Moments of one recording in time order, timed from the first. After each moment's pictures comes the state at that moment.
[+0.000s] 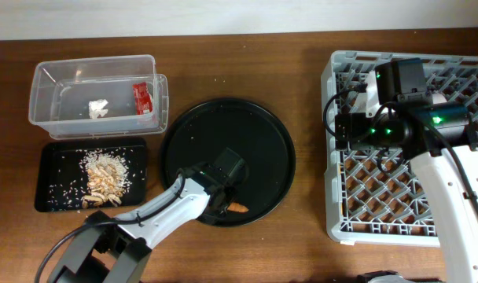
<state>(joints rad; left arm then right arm) -0.65 1.65 0.86 -0.63 -0.02 -1.46 0.11 1.41 1.54 -1.29 0.05 0.11</state>
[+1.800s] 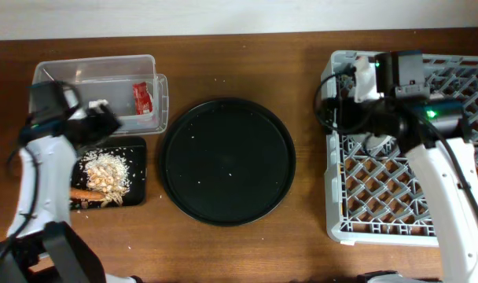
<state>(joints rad) 0.28 1.63 1.26 -0.72 0.15 -0.32 0.11 1.45 1.54 -1.09 -0.20 0.11</state>
